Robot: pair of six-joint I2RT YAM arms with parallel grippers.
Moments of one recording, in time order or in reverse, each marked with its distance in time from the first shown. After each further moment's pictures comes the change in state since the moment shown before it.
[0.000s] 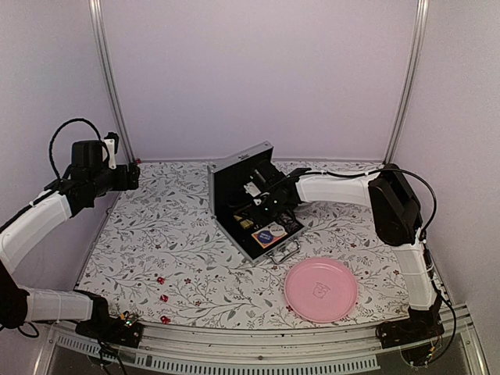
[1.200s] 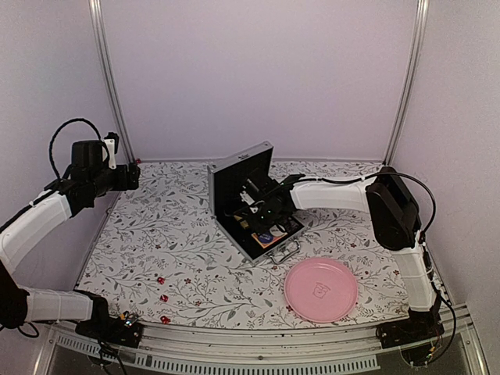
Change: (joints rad) left arm 0.000 0.000 0.000 0.000 0.003 0.000; right arm 0.060 -0.005 -0.024 -0.020 0.112 0.016
